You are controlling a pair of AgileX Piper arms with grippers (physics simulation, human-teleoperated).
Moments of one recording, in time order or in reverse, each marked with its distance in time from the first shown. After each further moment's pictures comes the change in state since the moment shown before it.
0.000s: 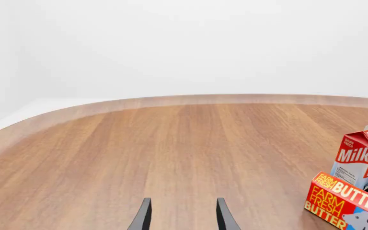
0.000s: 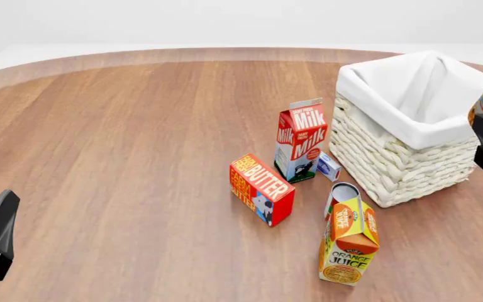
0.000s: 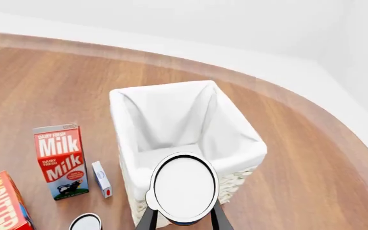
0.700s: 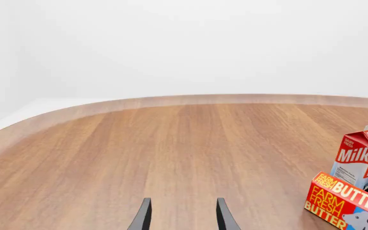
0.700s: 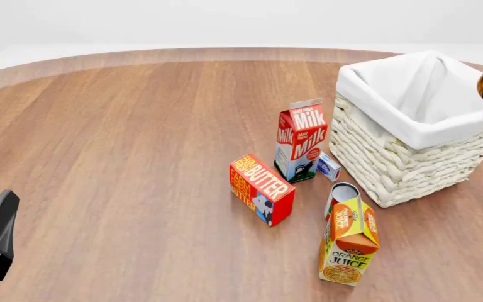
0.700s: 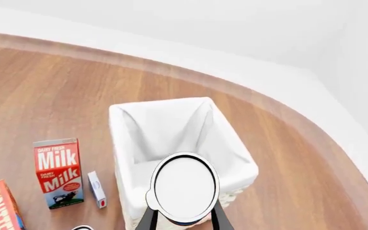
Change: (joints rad) left arm 0.000 0.000 0.000 0.000 0.000; right arm 0.007 0.070 -0.171 0.103 -0.057
